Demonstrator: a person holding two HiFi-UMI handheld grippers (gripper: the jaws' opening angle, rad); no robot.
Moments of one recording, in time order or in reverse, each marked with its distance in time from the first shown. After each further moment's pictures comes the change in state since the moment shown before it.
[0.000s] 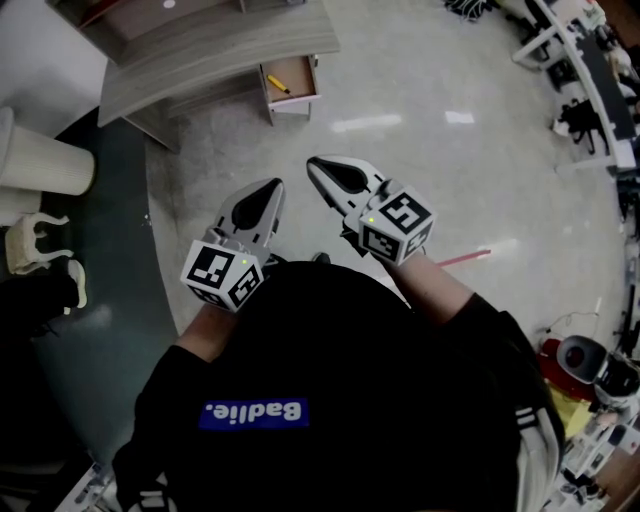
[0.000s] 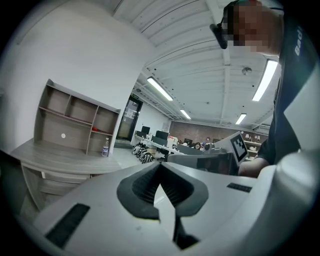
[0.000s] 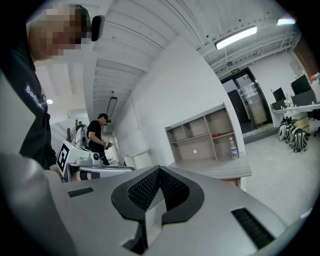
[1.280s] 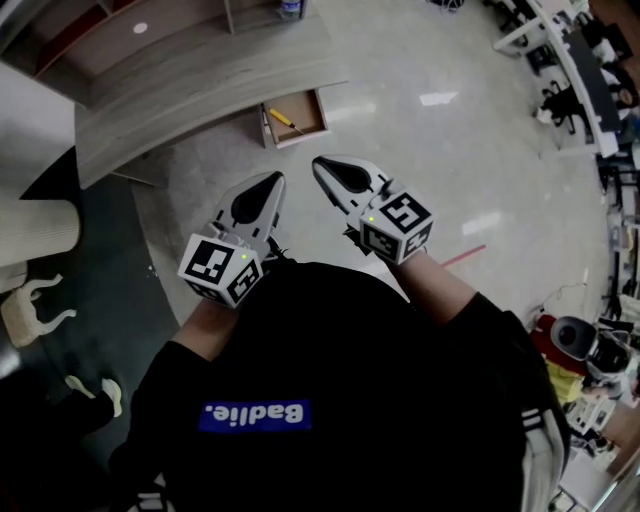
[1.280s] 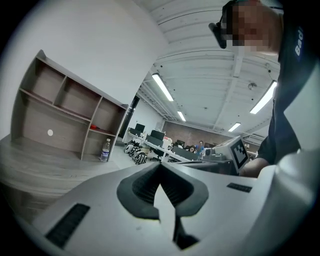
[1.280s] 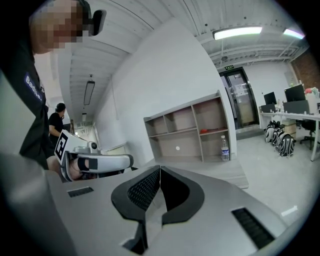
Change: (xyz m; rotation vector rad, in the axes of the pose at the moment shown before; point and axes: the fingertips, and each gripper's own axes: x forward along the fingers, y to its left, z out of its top) left arm 0.099 0.224 0.066 -0.068 0.035 -0.152; right arm 0.202 -0.128 0.026 -0.016 0.103 -0.201
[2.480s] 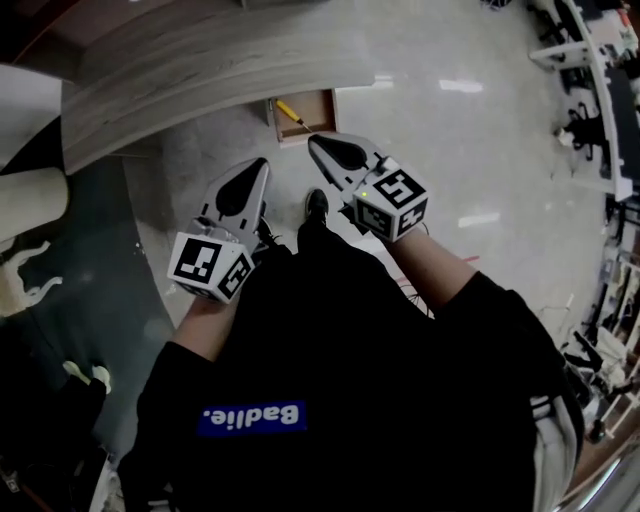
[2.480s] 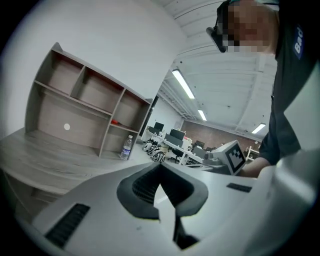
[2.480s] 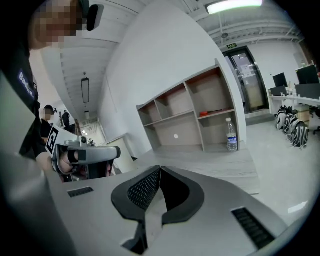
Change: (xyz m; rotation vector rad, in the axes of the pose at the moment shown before) left arm 0.077 0.096 -0.002 -0.081 0.007 0.218; right arm 0.093 -0.114 -0.019 0.058 0.143 0.109
